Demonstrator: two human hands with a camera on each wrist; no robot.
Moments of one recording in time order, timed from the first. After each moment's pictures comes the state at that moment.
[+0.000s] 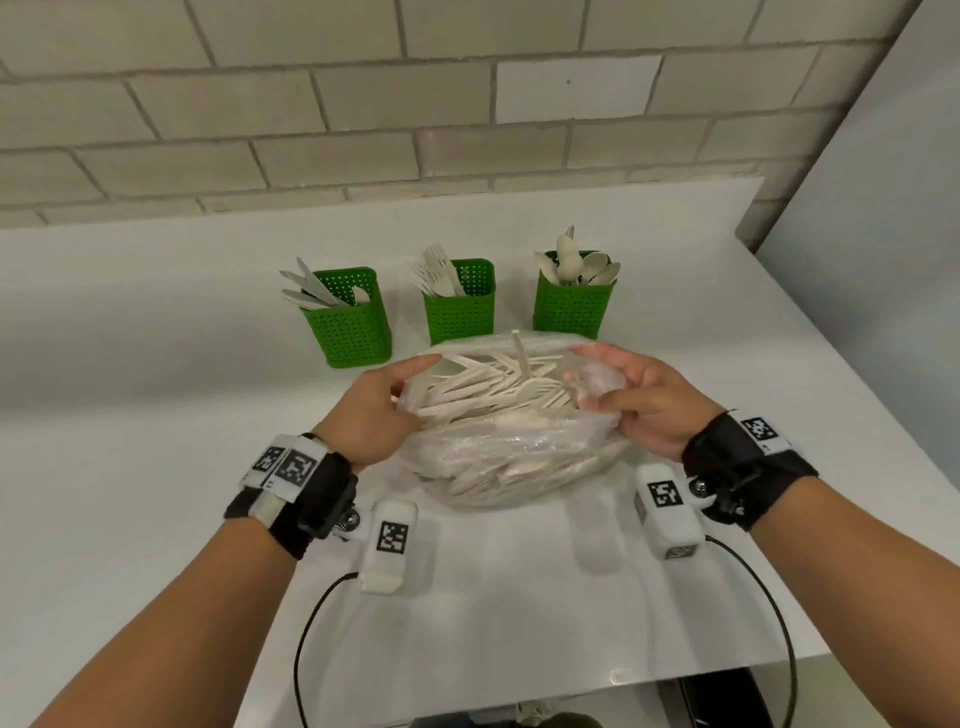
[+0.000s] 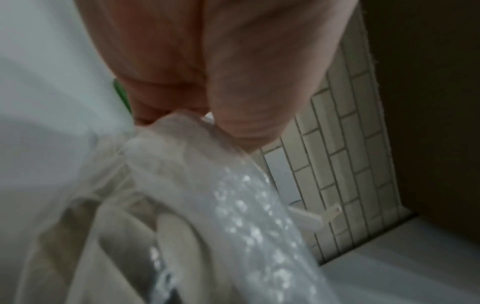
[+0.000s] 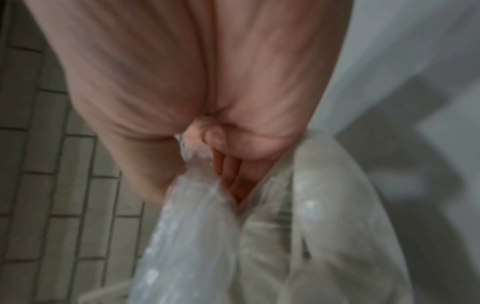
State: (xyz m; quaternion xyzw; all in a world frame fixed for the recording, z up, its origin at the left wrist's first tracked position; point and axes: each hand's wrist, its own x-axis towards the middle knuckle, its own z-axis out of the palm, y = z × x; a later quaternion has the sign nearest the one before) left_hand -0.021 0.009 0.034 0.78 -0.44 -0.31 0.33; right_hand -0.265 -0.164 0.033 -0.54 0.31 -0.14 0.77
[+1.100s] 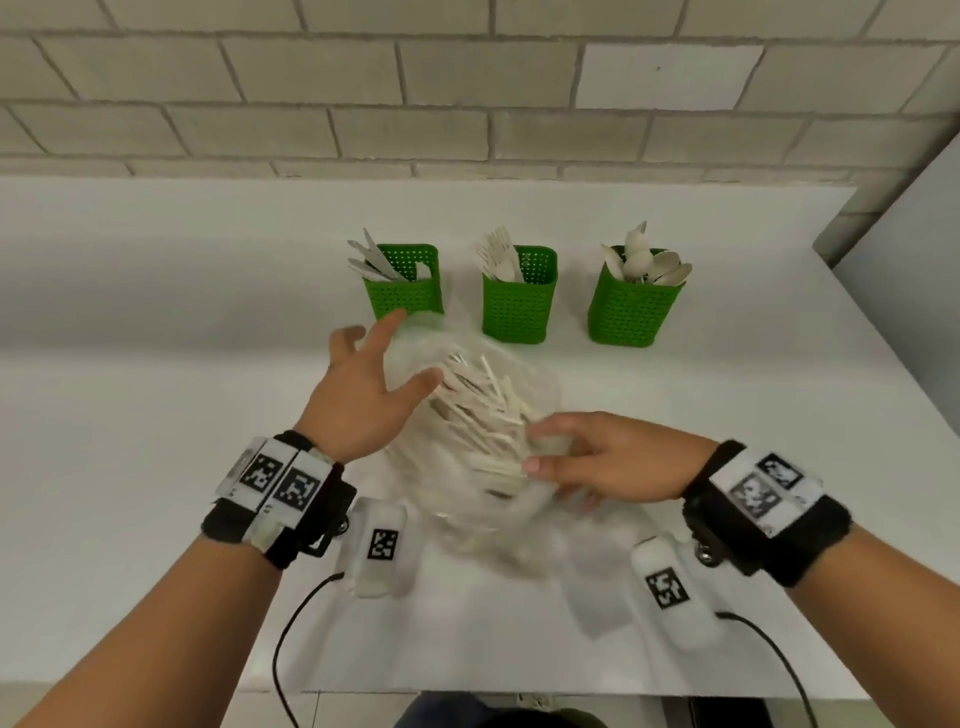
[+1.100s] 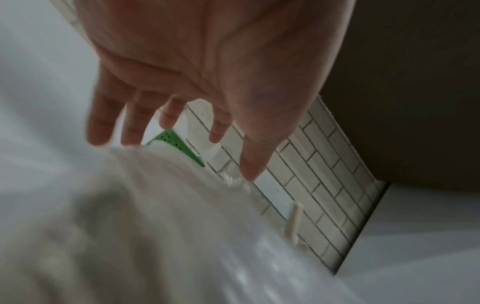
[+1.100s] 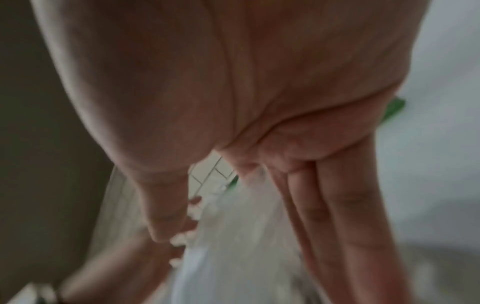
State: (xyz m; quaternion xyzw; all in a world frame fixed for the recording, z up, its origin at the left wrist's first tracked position) left_hand -0.006 0.059 0.053 0.86 -0.37 -0.18 0.29; right_hand -0.220 -0.092 0.066 -0.81 0.28 0.19 0.47
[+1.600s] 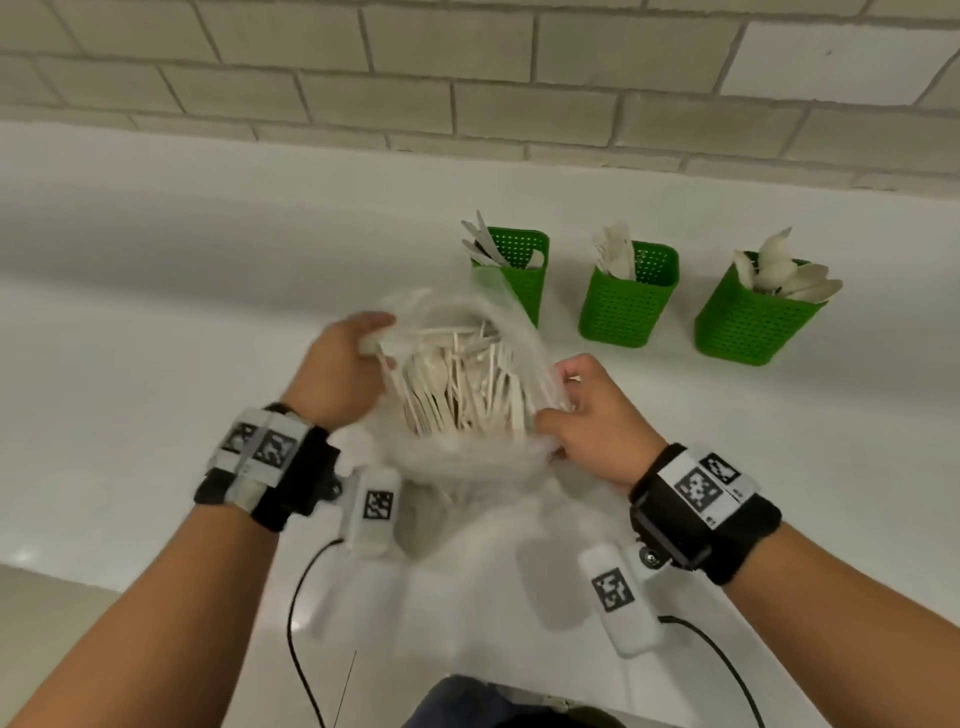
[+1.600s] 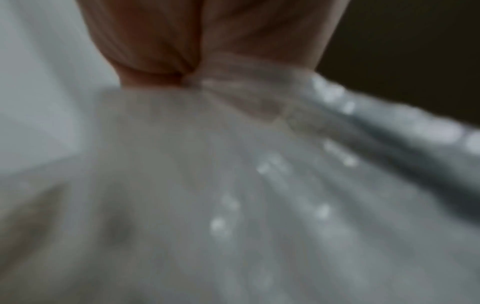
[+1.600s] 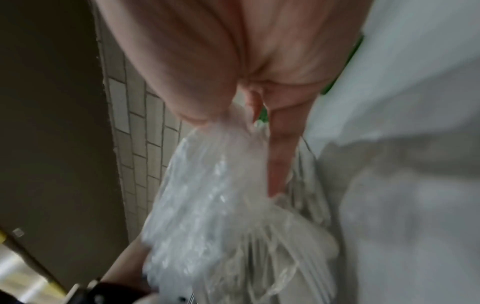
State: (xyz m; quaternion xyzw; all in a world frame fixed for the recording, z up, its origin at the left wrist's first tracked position) left_hand 0.073 0.129 0.048 0.87 -0.25 -0.18 0.38; right_hand -0.120 -0.039 0.033 -0.74 0.33 -0.03 0.58
